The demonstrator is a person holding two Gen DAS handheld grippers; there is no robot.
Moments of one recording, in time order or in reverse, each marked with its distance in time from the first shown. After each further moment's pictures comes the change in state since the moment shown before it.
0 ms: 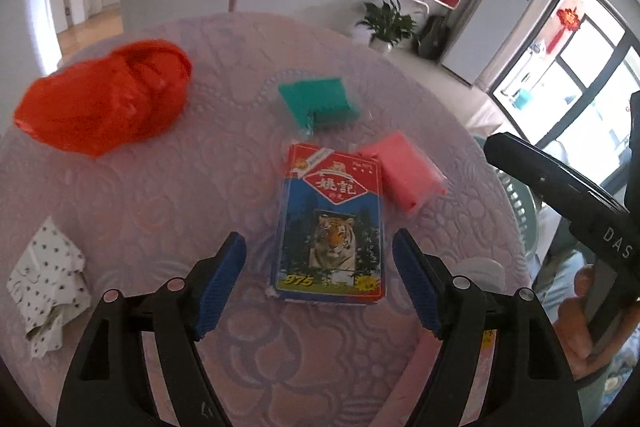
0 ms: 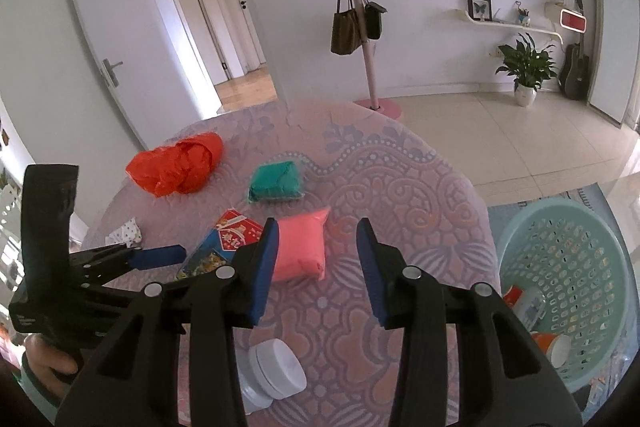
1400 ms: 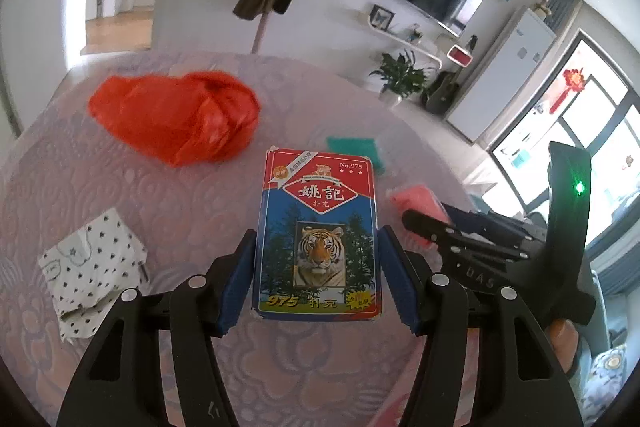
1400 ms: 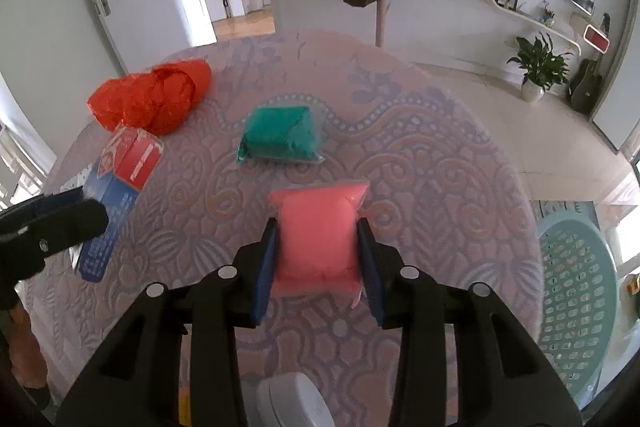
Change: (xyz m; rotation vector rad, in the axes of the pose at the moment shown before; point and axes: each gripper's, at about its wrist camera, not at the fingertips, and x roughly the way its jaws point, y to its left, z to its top) left arm -0.054 0.028 -0.011 -0.138 -0.177 -0.016; right arm 0.057 0.024 0.001 -0.142 0.165 -0.071
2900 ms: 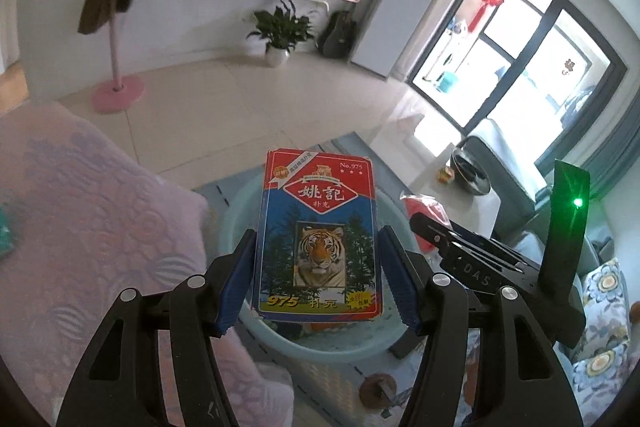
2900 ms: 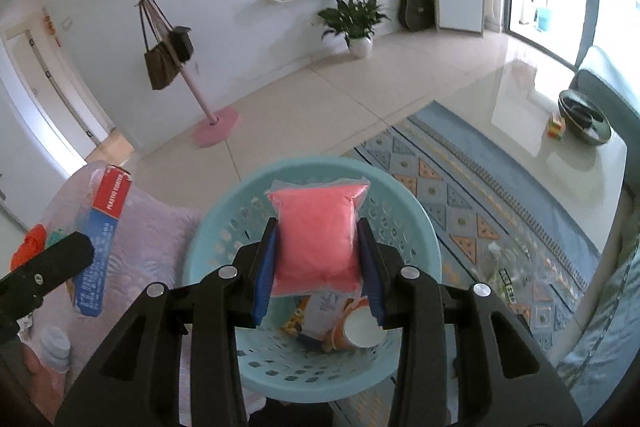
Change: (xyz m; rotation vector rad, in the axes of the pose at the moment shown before) left arm 0.154 -0.274 -0.002 0.292 0.164 -0.235; right arm -0.105 -0.302 -0.124 0.605 -0.116 -0.283
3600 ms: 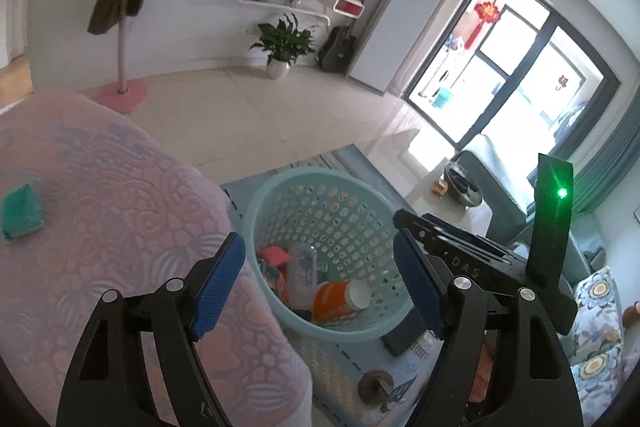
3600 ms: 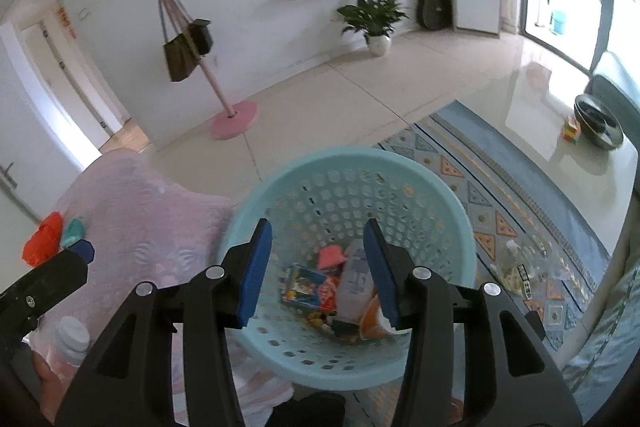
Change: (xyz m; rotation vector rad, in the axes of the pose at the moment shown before) left arm -0.053 0.020 -0.017 -0.030 -0.078 -0.022; right arm -0.021 0.049 -0.005 -0.073 -0.016 0.070
